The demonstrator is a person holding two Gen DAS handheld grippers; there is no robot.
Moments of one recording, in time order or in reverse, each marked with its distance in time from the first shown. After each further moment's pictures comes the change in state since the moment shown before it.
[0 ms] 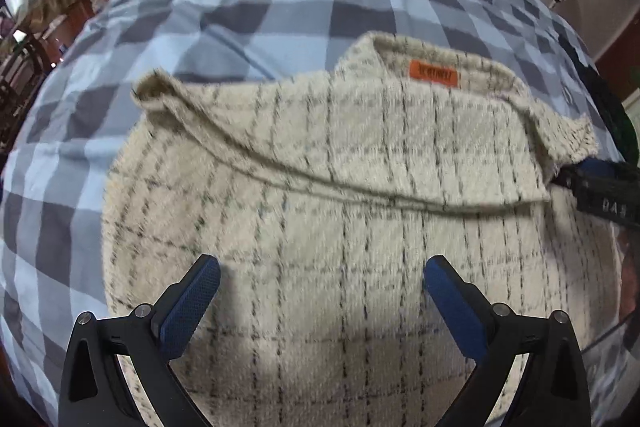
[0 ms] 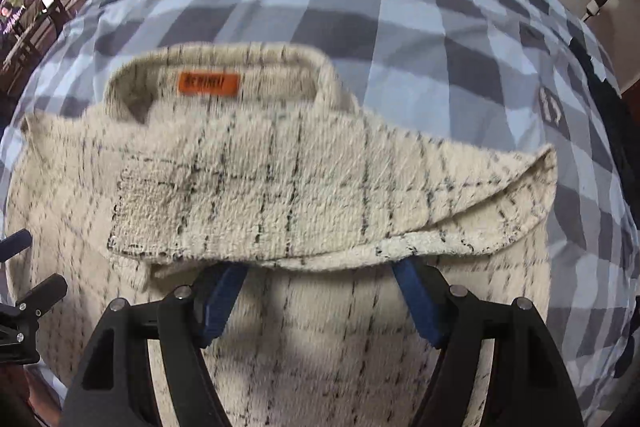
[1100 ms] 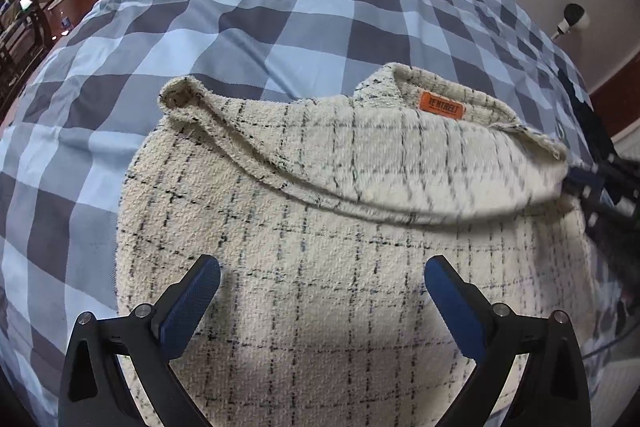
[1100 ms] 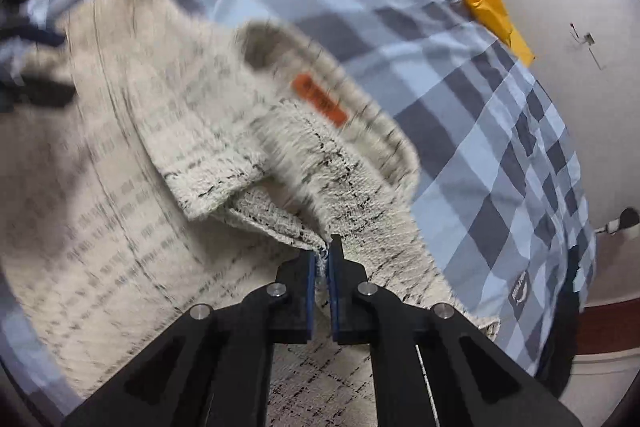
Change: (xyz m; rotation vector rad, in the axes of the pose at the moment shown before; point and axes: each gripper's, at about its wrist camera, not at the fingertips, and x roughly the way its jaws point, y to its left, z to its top) left arm -0.004 0.022 0.014 -0.098 0.004 -0.084; right arm -0.022 0.047 0.015 -0.638 -0.145 -0.043
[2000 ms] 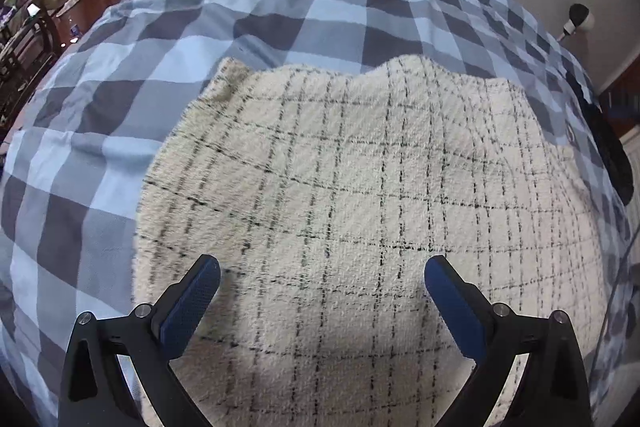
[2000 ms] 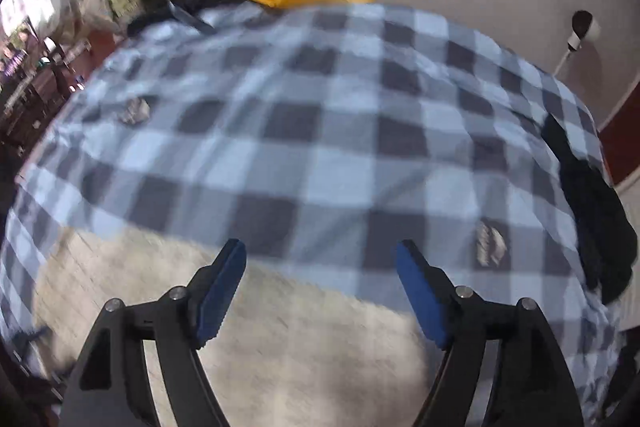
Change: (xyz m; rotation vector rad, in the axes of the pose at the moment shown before) left arm -0.003 0.010 -0.001 0.006 -0.042 0.050; right arm -0.004 -0.160 -0.013 0.677 0.040 -0.041
